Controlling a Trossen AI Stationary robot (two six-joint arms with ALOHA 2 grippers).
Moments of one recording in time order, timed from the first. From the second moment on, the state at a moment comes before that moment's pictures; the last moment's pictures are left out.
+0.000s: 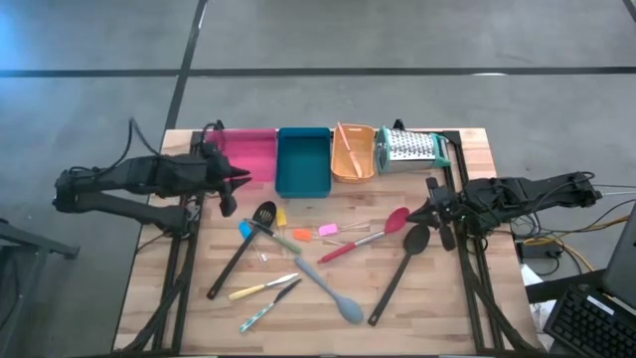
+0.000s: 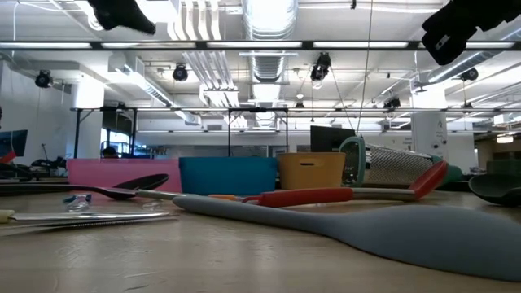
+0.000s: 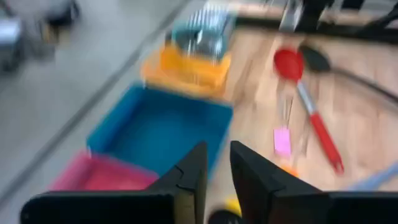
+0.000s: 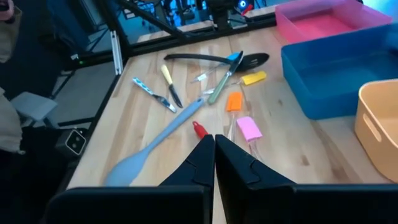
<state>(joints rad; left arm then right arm) 0.00 0.78 1.02 -0.82 -0.39 -0.18 0.19 0.49 0.57 -0.46 0.05 0.31</state>
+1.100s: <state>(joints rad) 0.00 1.29 1.03 -0.74 -0.07 0.09 0.19 0.49 0.54 -0.46 0.16 0.28</state>
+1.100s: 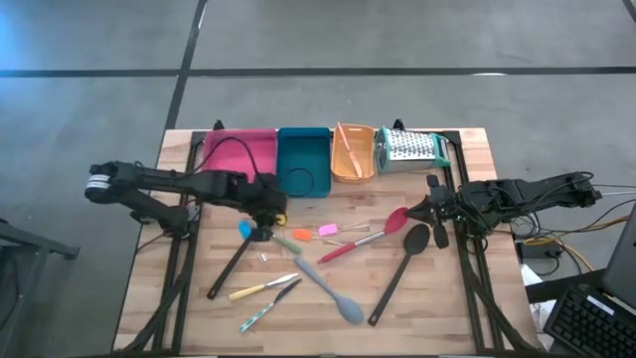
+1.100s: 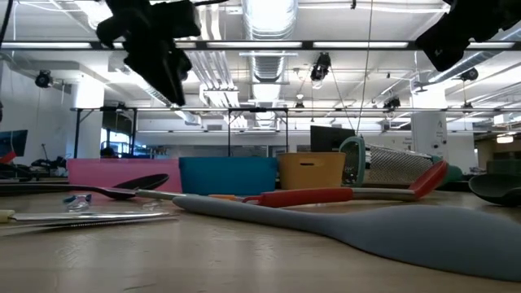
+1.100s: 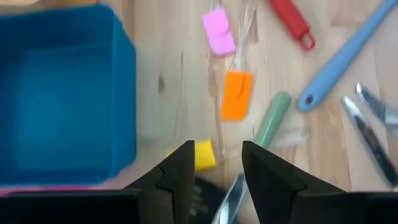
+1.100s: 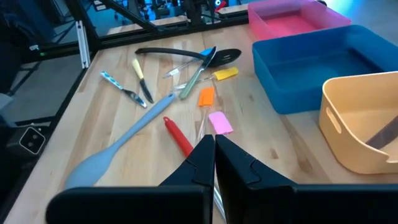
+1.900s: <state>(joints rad) -0.01 1.55 1.13 -0.25 0.14 0.03 0.19 0.51 0.54 -0.43 0.16 0.33</state>
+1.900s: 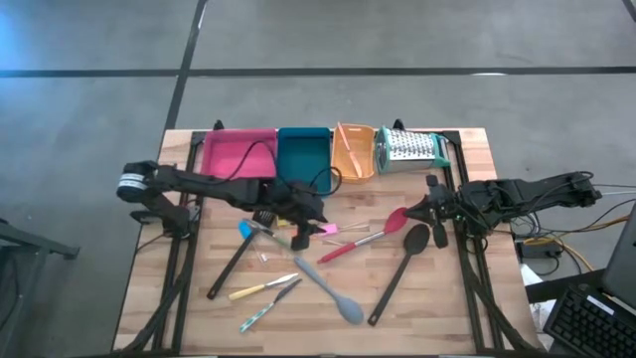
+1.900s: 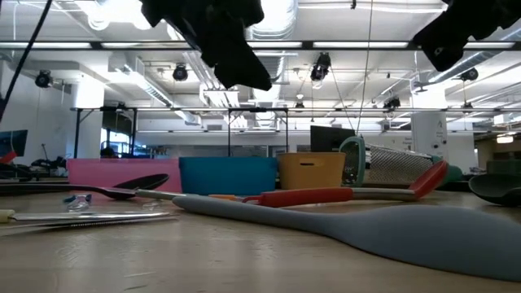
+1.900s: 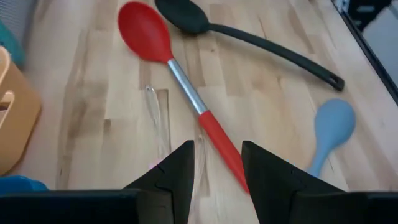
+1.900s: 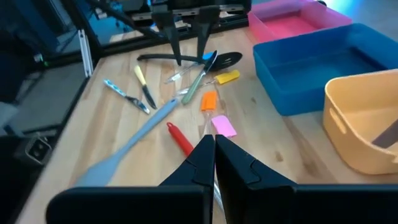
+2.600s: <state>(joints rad) -0.01 1.32 1.01 -0.26 0.00 0.06 0.18 1.02 0.57 -0.30 0.16 0.25</state>
